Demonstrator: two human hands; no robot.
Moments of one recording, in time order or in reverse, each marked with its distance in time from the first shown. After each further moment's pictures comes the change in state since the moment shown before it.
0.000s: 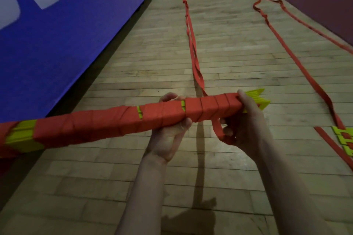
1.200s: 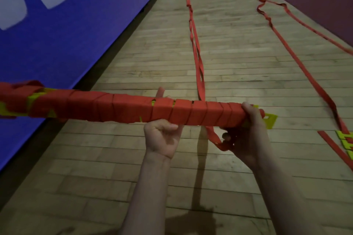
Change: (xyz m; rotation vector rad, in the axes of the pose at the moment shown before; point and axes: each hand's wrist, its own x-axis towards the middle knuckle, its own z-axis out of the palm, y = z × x) left_hand 0.002 0.019 0.009 -0.270 0.457 -0.083; right_hand 0.001 0.020 -0.001 0.194 0.091 -0.029
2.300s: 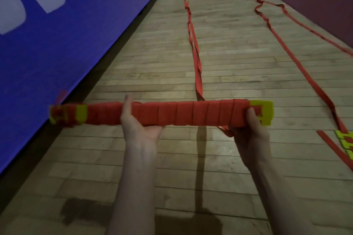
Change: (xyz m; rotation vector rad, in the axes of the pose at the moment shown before) left_hand 0.013 0.032 0.009 -0.238 0.494 -0.022; right_hand 0.022 0.012 -0.017 0.094 -0.154 -0.410
